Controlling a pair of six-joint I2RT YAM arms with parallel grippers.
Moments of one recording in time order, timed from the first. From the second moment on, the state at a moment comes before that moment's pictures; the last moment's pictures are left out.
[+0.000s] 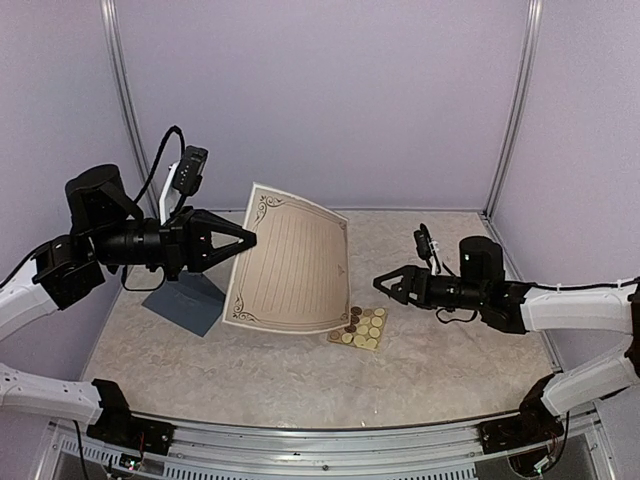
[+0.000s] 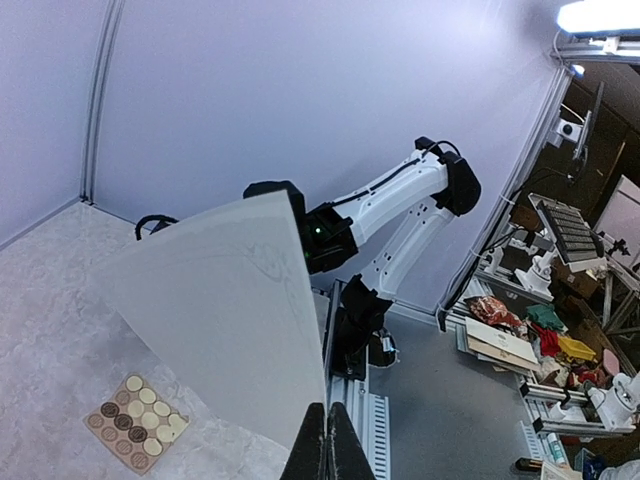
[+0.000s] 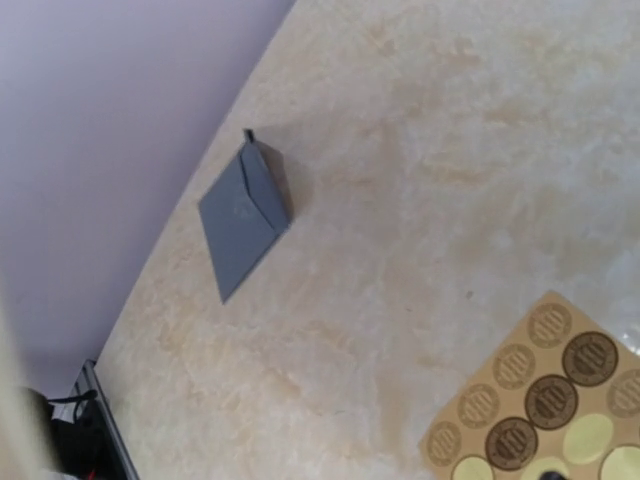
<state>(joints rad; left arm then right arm) -0.83 0.96 1.01 -0.08 0.64 -0.31 0.63 1.23 0.57 0.35 -0.41 0.69</state>
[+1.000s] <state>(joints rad) -0.77 0.95 0.94 -0.08 0.44 -0.35 0.73 1.30 0.62 0.67 -0.78 0.73</state>
